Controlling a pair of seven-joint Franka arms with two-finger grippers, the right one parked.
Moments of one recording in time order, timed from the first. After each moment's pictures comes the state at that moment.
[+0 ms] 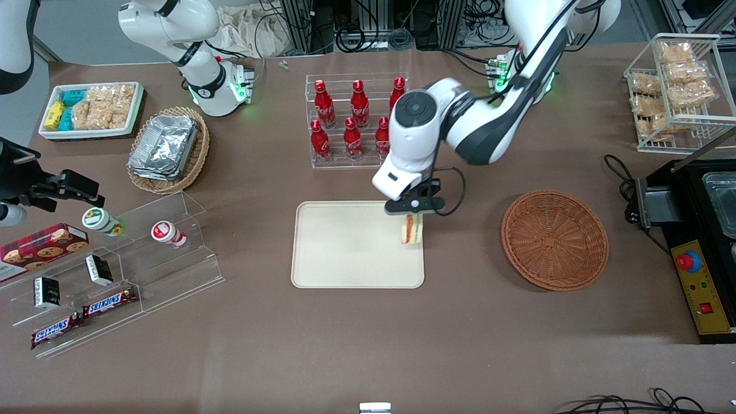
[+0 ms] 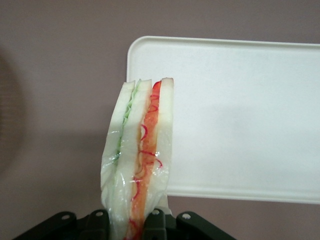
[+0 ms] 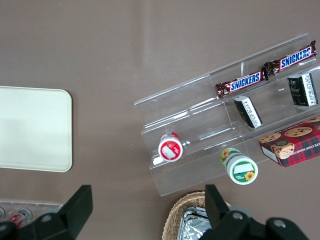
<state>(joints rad) -0.41 0.45 -0.38 -1.74 0.31 2.18 -0.97</state>
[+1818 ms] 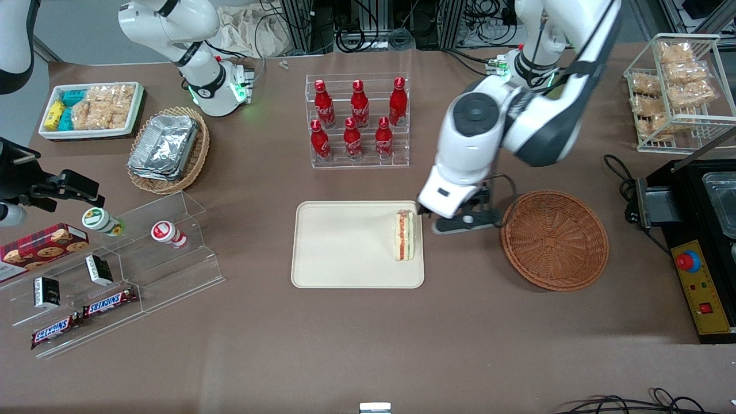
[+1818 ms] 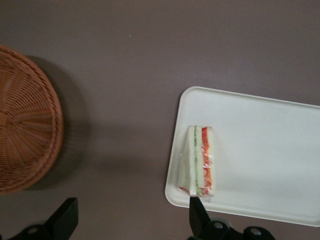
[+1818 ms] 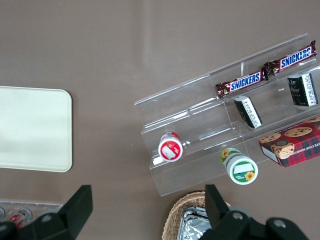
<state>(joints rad) -0.21 0.29 -0.37 -1.65 0.15 1.95 -0.76</state>
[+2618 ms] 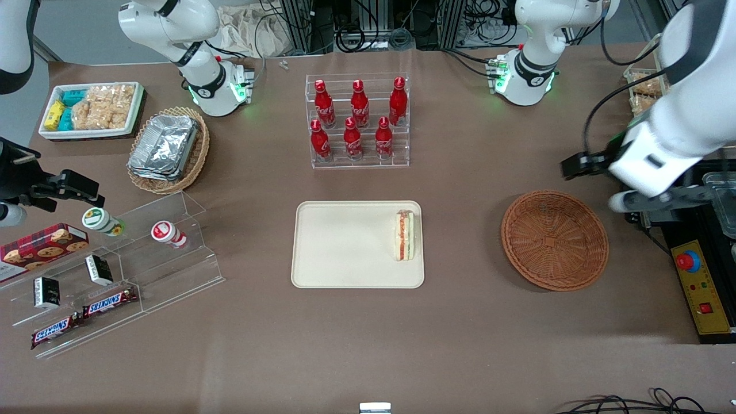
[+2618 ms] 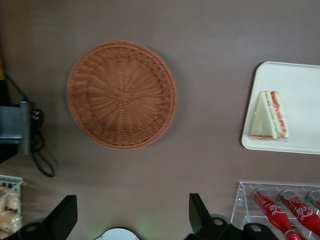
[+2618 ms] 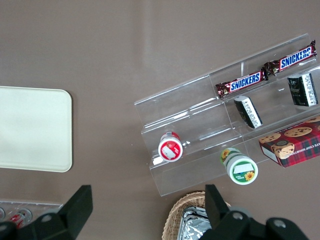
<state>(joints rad) -0.01 0.12 -0.16 -1.43 0.00 1.44 -0.25</state>
